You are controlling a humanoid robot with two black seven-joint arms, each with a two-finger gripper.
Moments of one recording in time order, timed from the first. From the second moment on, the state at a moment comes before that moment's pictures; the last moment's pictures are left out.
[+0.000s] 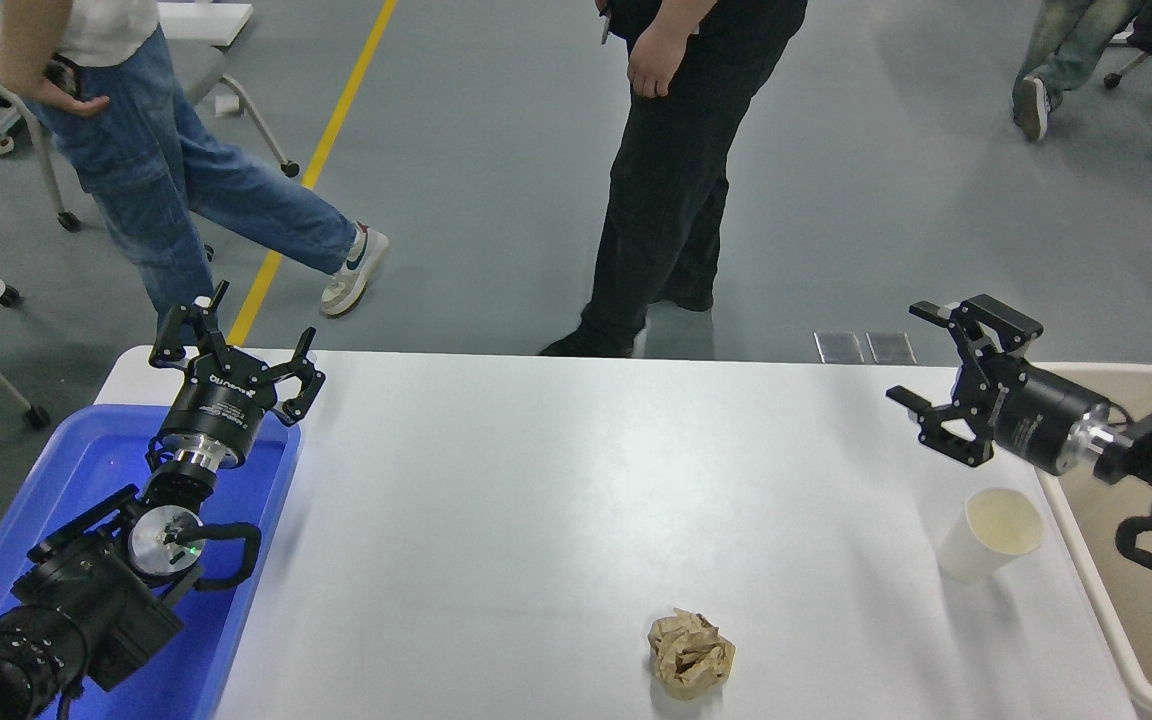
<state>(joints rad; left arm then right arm) -0.64 0.28 -0.72 -0.36 -0.17 -0.69 -0.51 0.69 -0.81 0.45 1.01 -0.38 0.40 0.25</state>
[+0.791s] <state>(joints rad) -0.64 0.28 -0.72 -0.36 -0.17 -0.70 -0.51 1.11 -1.08 0.07 1.10 -1.13 0.59 0.25</state>
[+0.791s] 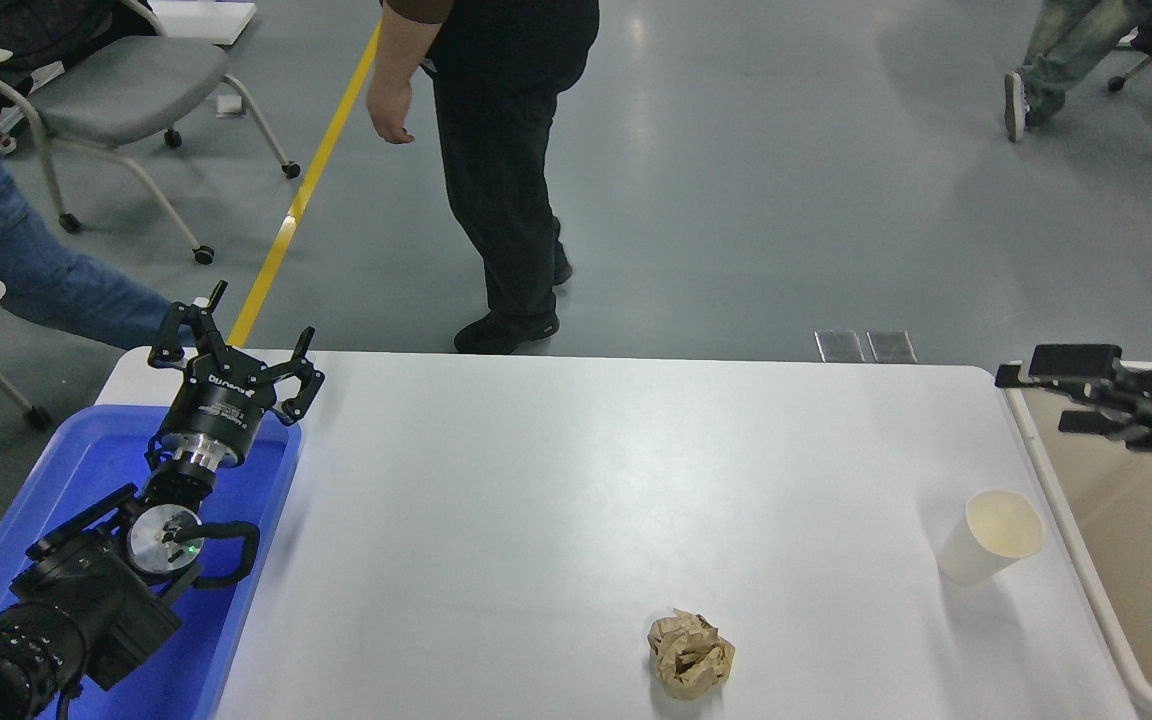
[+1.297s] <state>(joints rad) -0.64 0.28 -0.72 -0.36 -0.17 -0.70 -0.51 1.25 -1.06 -0.17 1.17 -1.55 0.63 0.23</state>
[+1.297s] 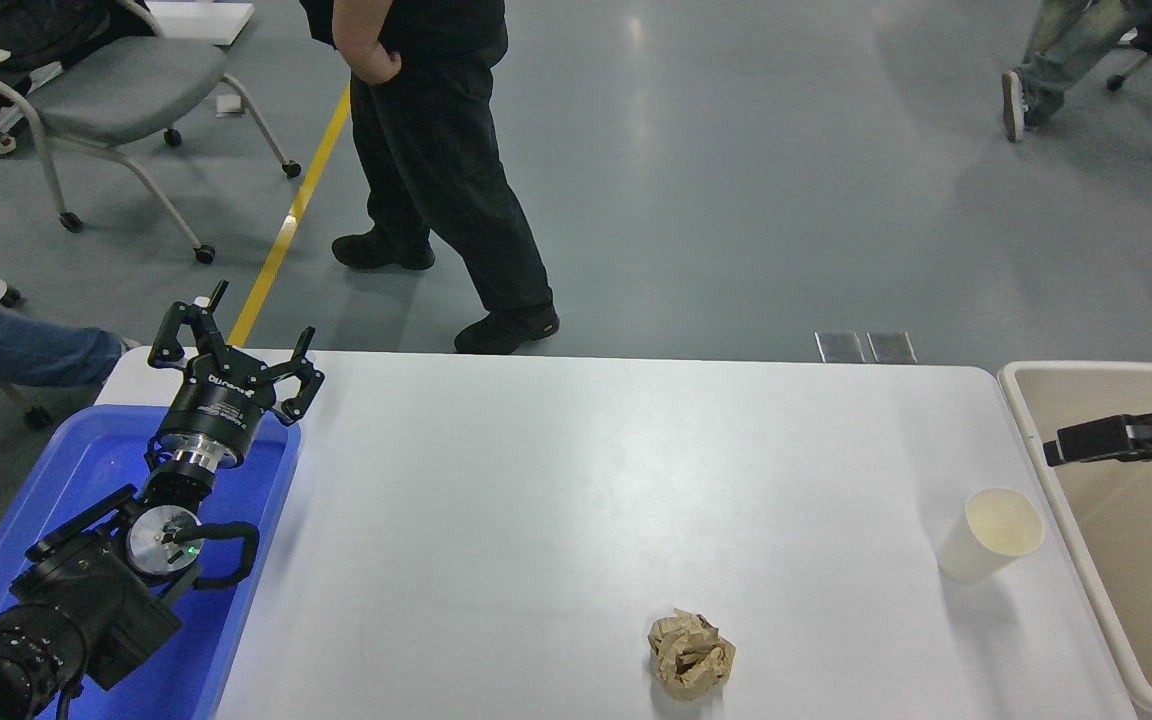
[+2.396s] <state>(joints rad) -0.64 0.28 -0.72 -0.36 -0.17 -0.70 -0.51 1.20 -0.85 -0.23 1.02 -1.47 0.61 0.12</state>
